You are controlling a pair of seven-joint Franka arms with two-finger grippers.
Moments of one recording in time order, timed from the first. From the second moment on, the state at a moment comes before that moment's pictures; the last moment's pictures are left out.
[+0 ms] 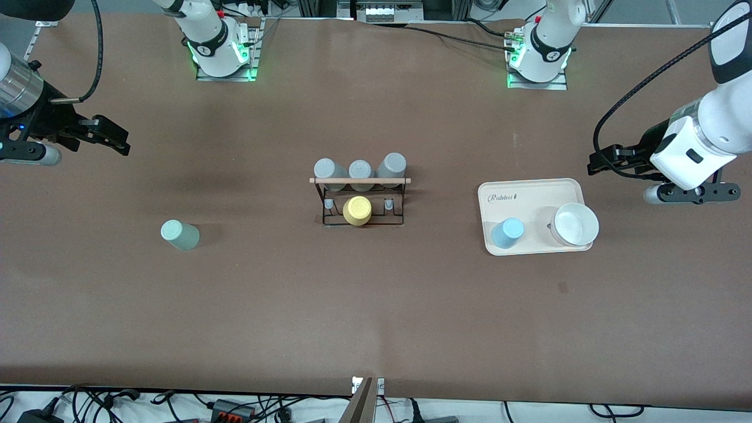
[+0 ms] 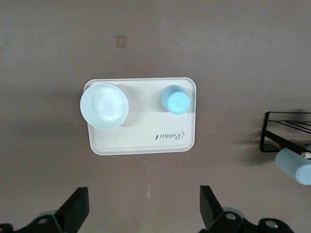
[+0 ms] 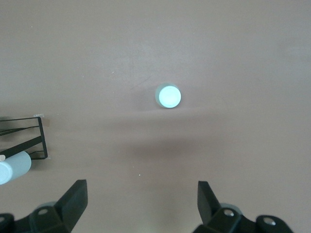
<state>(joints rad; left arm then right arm) 0.16 0.18 -0.28 -1.48 -0.05 1.52 -0.18 0.10 0.01 -0.02 -1.63 -0.02 1.62 0.15</state>
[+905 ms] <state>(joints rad) 0.14 0.22 -0.28 -1.49 -0.02 1.54 -0.17 0.10 0.02 -0.02 -1.60 -0.02 1.63 0.15</state>
